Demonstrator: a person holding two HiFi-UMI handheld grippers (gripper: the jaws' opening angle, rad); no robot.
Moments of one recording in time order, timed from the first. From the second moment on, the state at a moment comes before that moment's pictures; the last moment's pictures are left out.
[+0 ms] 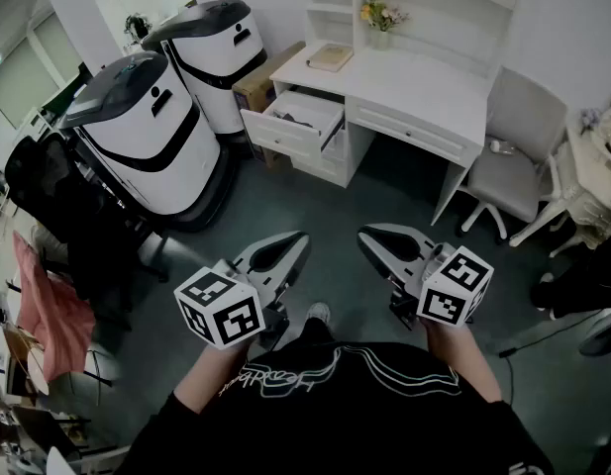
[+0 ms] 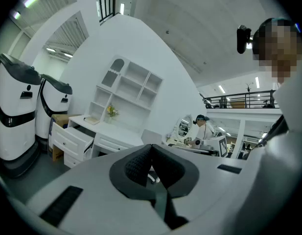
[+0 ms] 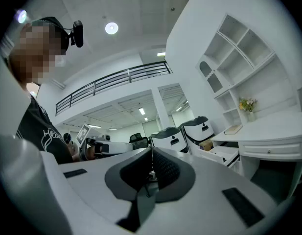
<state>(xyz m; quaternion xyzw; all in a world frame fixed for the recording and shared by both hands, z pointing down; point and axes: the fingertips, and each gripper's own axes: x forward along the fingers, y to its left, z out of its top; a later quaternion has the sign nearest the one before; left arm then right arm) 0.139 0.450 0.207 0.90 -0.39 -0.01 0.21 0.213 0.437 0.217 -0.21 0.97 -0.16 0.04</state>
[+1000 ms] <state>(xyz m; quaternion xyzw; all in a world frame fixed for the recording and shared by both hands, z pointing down) 0.103 0.364 0.235 0.89 -0.39 -0.04 0.22 0.184 0.345 0.246 -0.23 0.96 -0.16 0.00</state>
